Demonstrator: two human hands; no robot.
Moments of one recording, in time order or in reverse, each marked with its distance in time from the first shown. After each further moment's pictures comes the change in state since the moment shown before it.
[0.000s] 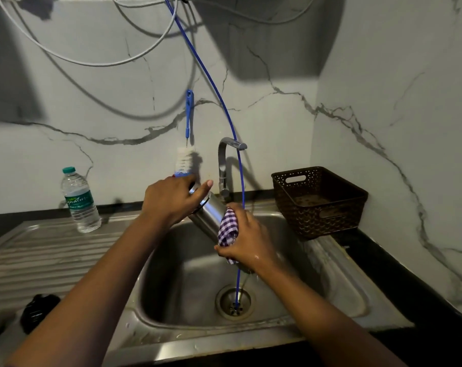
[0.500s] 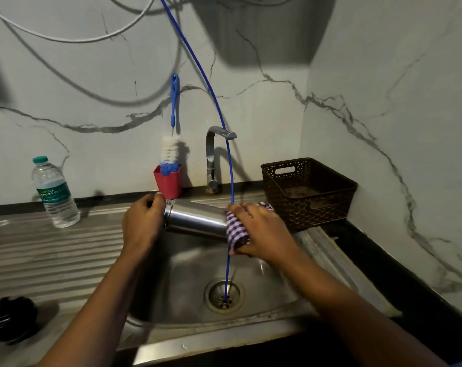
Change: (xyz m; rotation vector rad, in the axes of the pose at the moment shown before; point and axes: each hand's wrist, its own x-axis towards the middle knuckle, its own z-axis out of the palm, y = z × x) left_hand -0.039 -0.026 0.061 -0.666 0.151 -0.493; right_hand -0.007 0.040 -0.028 -0.342 -0.062 -0.189
